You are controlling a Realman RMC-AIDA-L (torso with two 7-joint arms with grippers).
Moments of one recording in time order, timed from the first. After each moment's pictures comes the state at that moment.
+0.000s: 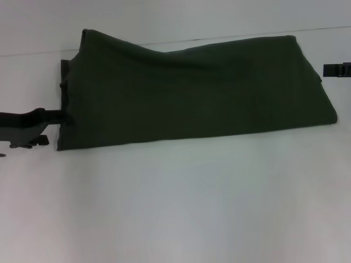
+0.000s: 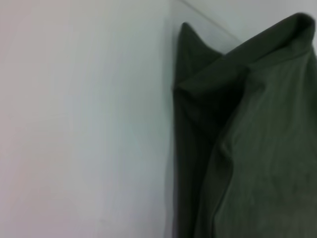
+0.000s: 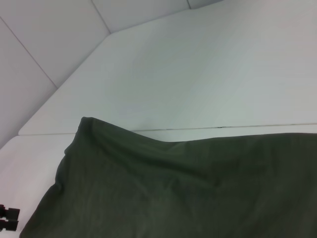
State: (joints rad) left arm -0.71 -2.02 0.70 0.67 2.48 1.19 -2.72; right arm 0.47 1.91 -0.47 -1.03 -2.21 -1.62 2.13
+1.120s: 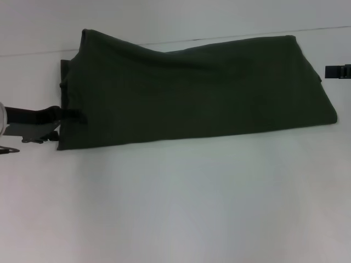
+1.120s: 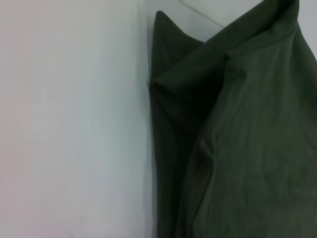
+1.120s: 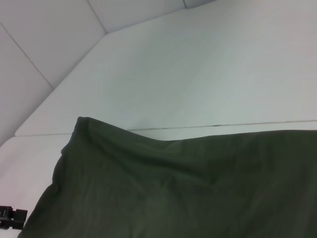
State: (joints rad) left arm -0.75 -2.04 0.76 0.65 2.49 1.14 -2.72; right arm 0.46 1.91 -0.46 -1.03 -2.21 -1.62 2.13
